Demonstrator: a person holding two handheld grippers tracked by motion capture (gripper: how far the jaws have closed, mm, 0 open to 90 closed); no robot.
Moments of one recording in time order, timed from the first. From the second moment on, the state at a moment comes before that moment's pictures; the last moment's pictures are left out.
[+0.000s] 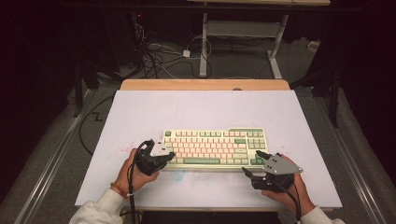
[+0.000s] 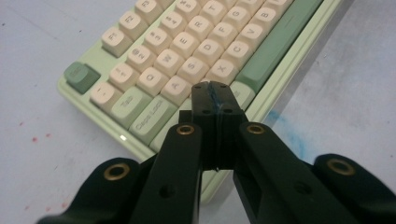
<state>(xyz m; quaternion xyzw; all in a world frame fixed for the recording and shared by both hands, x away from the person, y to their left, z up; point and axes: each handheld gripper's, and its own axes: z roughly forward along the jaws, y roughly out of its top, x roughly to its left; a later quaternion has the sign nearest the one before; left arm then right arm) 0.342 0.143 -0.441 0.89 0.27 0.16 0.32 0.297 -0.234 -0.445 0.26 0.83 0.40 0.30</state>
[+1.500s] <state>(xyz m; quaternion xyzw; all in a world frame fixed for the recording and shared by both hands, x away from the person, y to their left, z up) 0.367 0.090 -0.450 0.92 0.22 0.15 0.29 0.294 -0.229 -0.450 0.25 0.84 0.38 0.30</state>
